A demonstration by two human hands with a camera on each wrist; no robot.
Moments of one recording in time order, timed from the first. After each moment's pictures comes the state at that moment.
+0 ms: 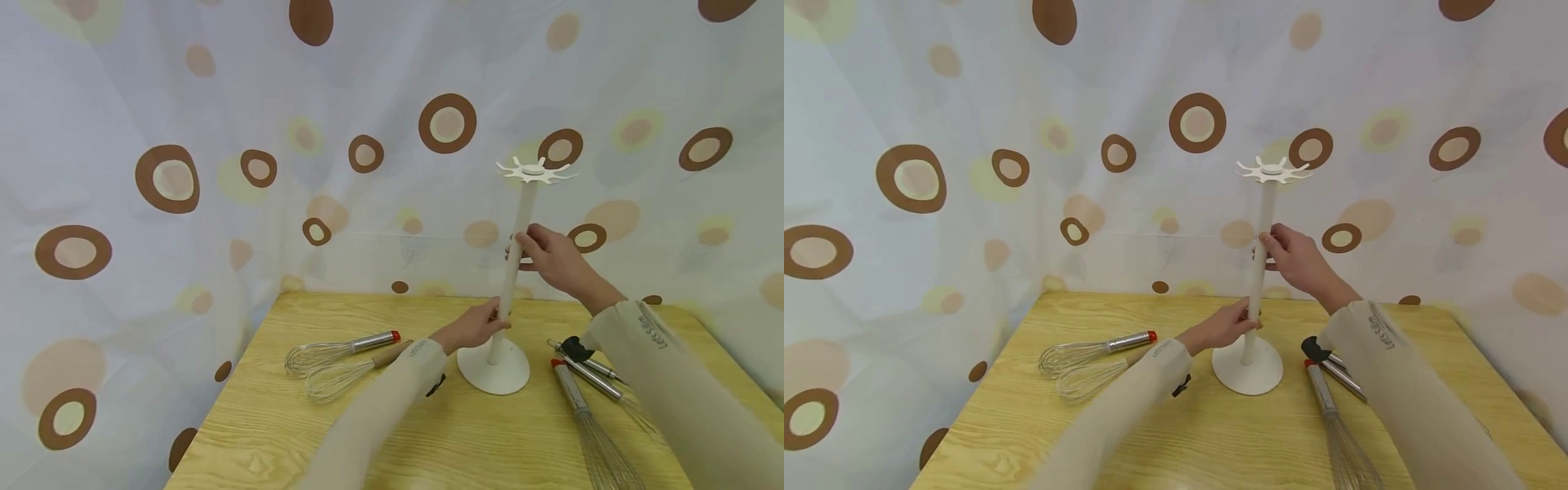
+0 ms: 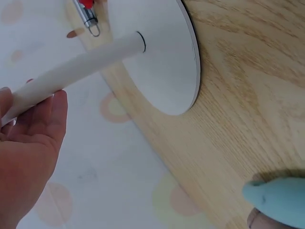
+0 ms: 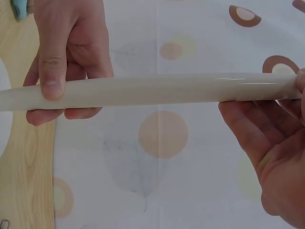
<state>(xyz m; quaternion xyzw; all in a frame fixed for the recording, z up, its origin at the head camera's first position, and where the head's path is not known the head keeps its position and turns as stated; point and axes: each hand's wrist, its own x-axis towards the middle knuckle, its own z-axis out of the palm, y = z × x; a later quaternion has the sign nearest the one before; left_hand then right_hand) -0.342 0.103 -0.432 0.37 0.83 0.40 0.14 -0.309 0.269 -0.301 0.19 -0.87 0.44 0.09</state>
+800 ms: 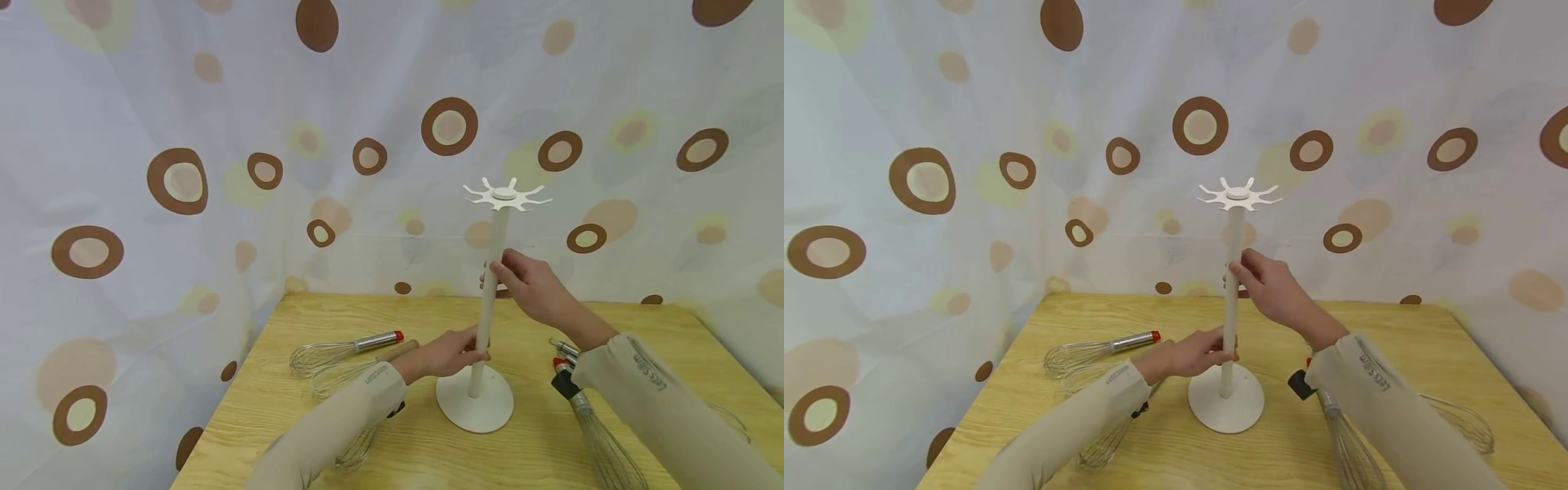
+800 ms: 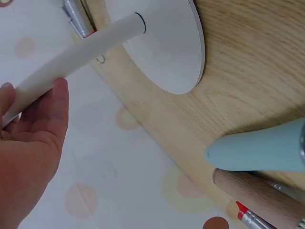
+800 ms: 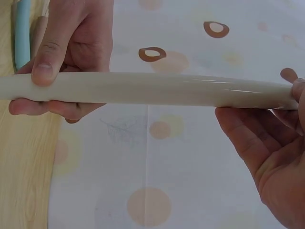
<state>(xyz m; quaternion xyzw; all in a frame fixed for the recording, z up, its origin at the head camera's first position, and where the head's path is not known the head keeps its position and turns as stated) -0.291 0.037 -0.424 0.42 0.82 0.35 0.18 -0.253 0.217 -0.302 0.24 -0.86 0.45 0.08</state>
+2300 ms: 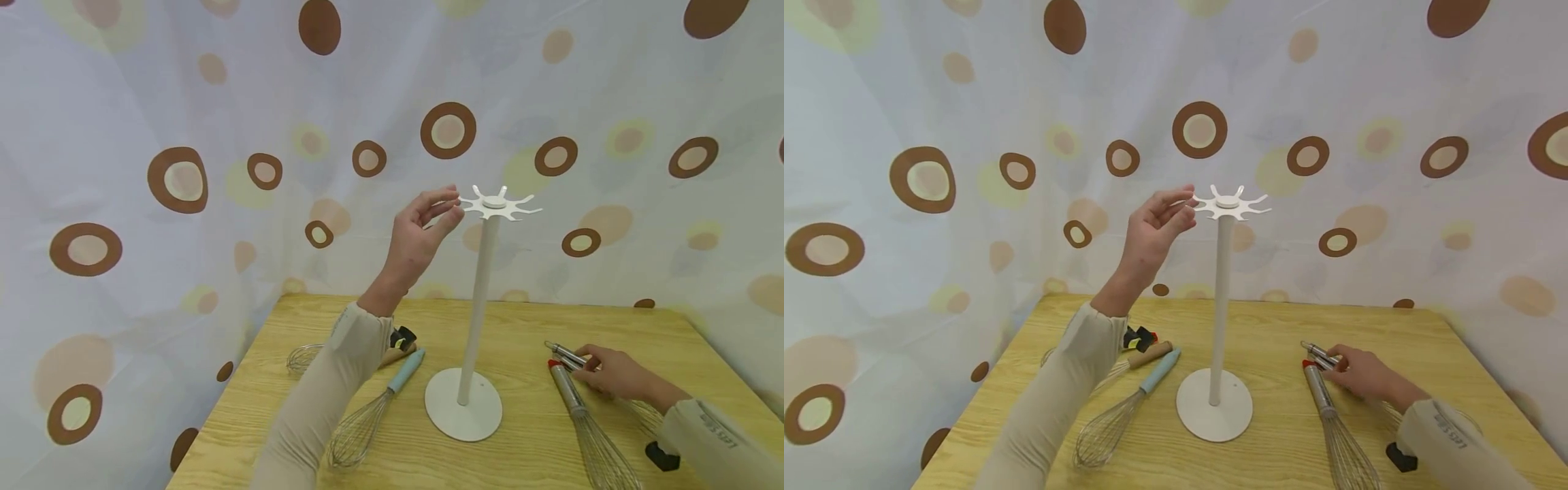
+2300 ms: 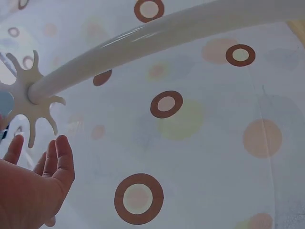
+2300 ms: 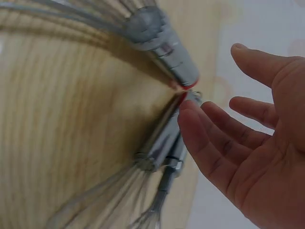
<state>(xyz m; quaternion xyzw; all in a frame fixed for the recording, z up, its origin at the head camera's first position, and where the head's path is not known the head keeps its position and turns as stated) -0.278 0.007 -0.244 0.38 0.62 0.68 -0.14 -0.231 0.379 -0.445 0.11 -0.94 0.32 -0.11</state>
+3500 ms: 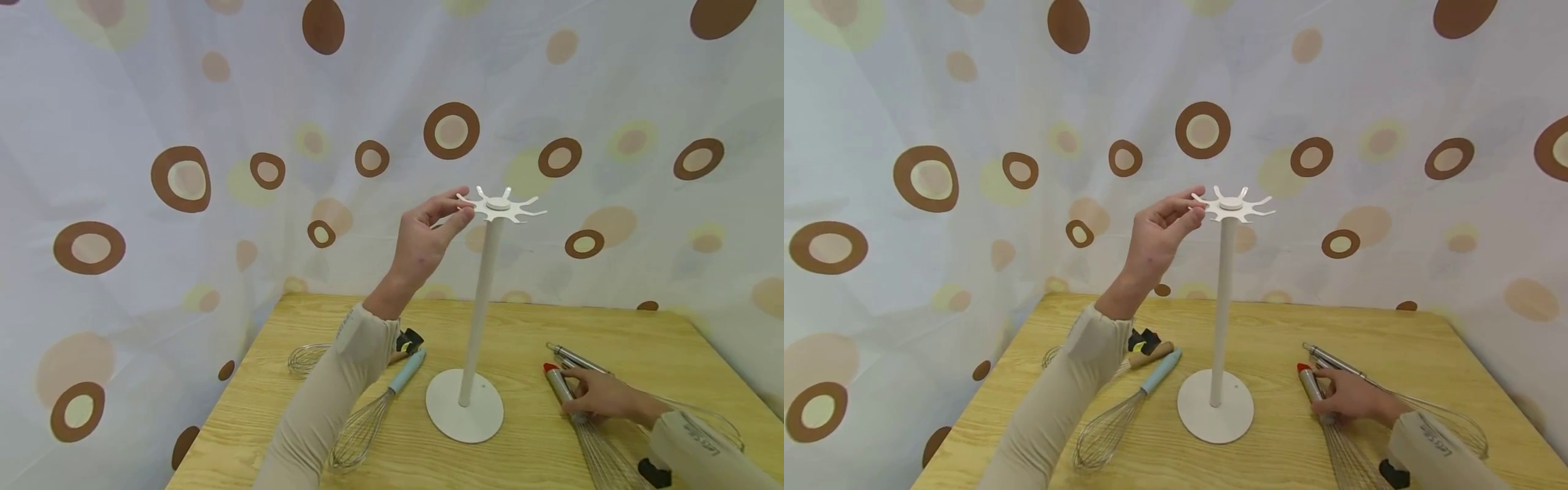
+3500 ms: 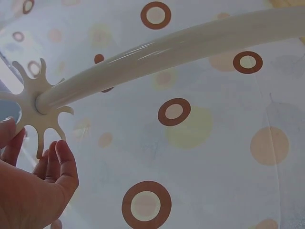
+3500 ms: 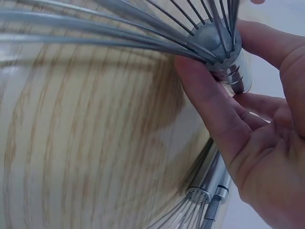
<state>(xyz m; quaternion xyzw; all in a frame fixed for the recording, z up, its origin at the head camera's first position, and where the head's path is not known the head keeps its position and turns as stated) -0.269 0.017 -0.237 0.35 0.61 0.69 -0.16 -0.230 0.367 -0.481 0.10 -0.89 0.39 -0.21</state>
